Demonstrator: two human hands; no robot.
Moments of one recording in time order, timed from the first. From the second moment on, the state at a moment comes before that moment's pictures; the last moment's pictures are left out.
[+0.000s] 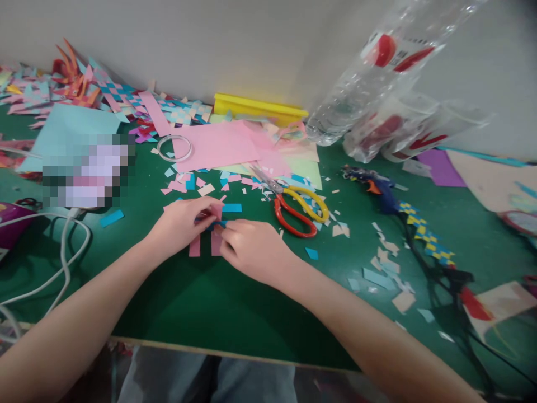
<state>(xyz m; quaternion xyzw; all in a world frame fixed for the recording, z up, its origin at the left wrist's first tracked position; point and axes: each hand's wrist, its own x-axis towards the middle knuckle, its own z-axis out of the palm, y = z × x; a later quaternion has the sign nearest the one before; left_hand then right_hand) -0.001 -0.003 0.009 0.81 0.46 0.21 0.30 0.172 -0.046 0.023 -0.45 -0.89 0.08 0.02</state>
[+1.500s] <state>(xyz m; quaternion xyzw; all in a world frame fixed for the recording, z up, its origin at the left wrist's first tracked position) -0.003 -0.006 0.001 0.90 0.39 0.12 0.17 0.179 -0.021 0.026 -0.46 -0.85 0.25 0.08</state>
